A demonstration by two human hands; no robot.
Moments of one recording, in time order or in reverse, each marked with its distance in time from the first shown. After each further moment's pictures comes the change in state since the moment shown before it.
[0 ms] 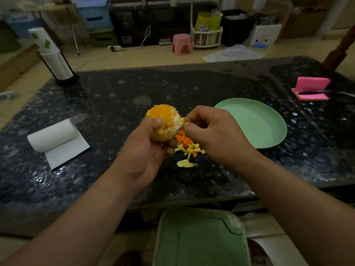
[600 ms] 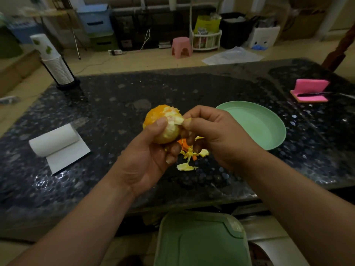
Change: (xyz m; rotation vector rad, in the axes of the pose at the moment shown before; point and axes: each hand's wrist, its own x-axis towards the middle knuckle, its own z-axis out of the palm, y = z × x) left_hand -0.006 0.004 0.003 -0.063 -0.211 -0.040; right_hand 0.005 -0.005 -0.007 0.464 -0.156 0.114
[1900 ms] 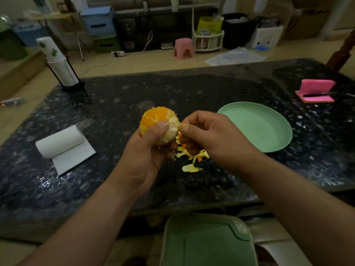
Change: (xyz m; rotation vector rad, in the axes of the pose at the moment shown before) left_hand 0.002 0.000 -0.017 0.145 0.197 0.147; right_hand 0.004 0.004 0.008 -0.224 0.023 0.014
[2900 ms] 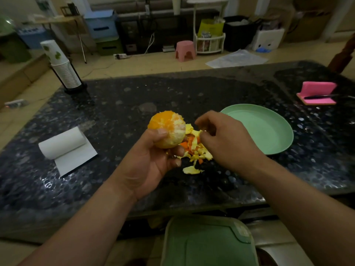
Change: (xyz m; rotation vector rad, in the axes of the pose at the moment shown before) left_hand -0.004 0.004 0.001 -0.116 -0.142 -0.162; right_hand 0.004 0.015 -0.014 -0.706 0.250 -0.060
